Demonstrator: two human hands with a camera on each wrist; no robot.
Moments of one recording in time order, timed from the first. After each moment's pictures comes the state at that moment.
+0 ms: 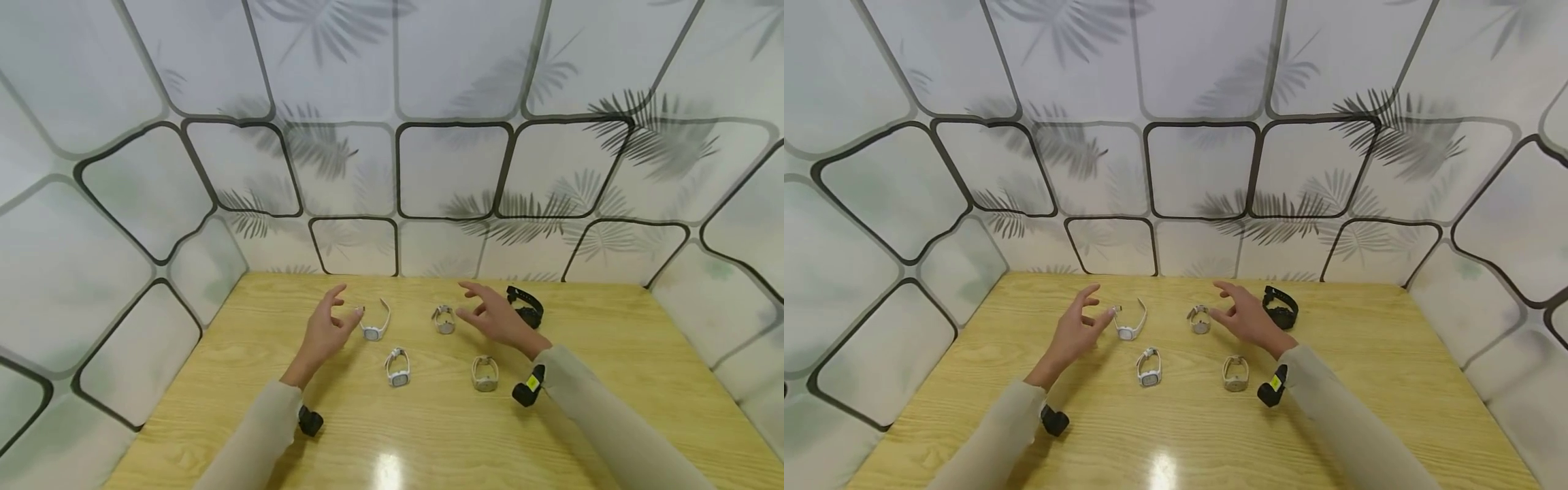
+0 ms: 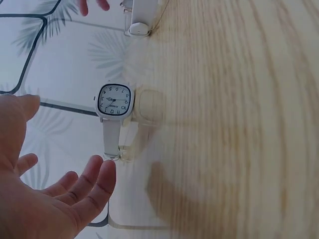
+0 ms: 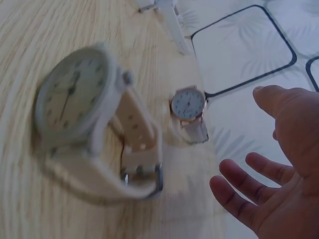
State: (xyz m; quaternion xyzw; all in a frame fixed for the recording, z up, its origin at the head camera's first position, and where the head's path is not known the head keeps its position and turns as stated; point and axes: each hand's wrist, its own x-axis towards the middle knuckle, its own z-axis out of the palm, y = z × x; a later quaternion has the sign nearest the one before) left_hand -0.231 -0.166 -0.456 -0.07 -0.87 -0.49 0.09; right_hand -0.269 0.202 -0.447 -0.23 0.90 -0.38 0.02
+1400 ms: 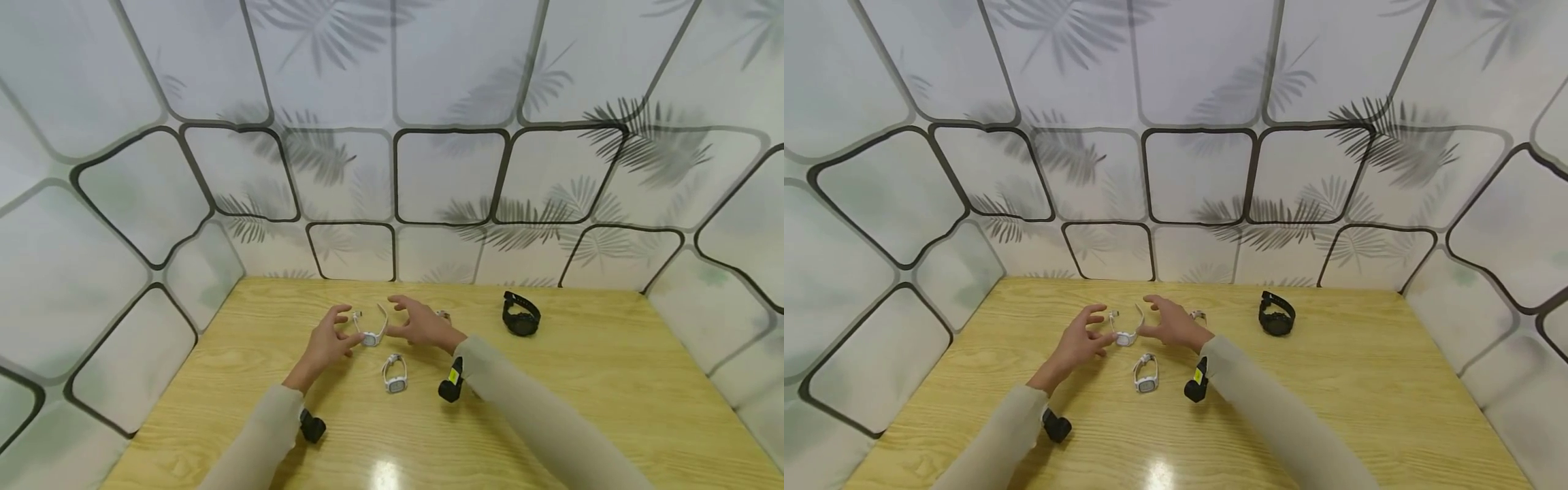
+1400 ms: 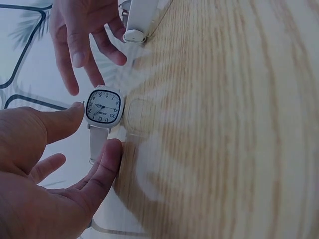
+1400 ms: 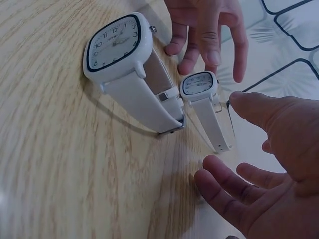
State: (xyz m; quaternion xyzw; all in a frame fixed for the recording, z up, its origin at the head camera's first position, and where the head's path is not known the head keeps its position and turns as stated) left_hand -0.230 -0.156 -0.465 -0.02 -0.85 -0.53 -0.02; right_hand -0.284 0.077 -0.456 -0.22 0.87 -0.42 0.16
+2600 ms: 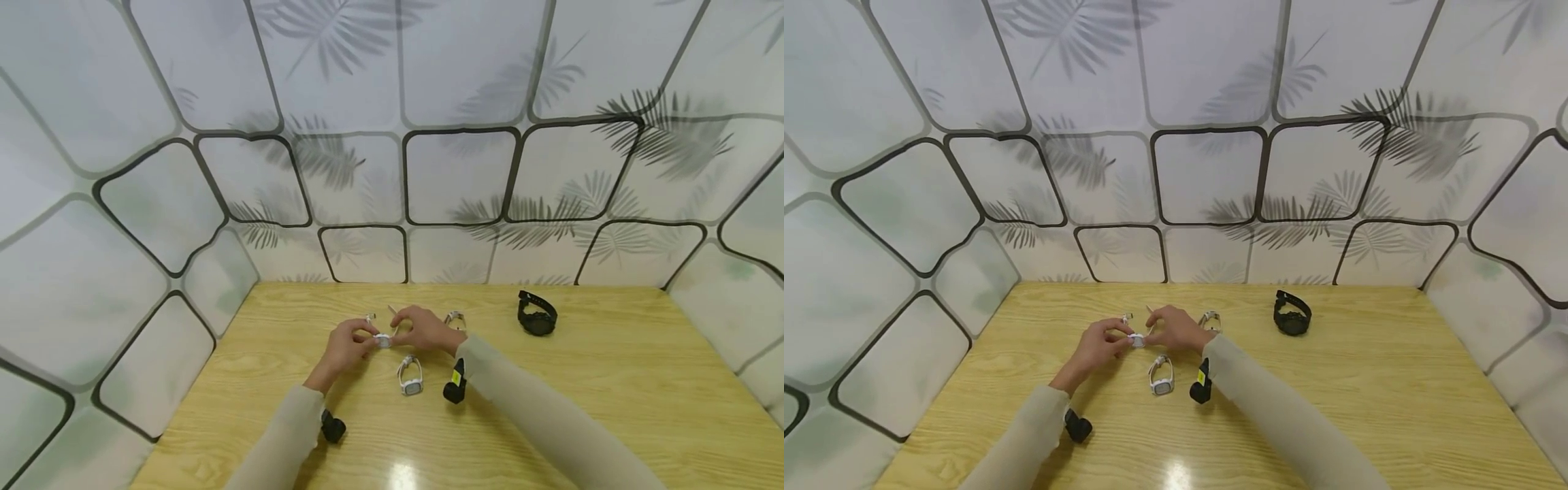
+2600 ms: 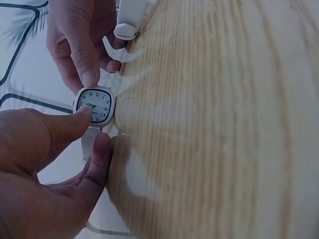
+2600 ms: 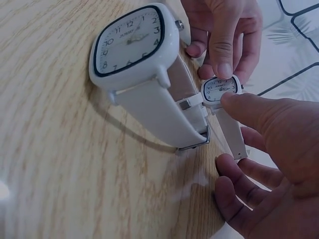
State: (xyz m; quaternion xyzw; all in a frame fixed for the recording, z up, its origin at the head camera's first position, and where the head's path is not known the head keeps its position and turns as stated) left_hand -0.236 -0.155 -0.475 -0.06 -0.84 -0.54 -0.01; right_hand -0.287 0.055 -0.464 -0.27 0.89 -0.35 0.12
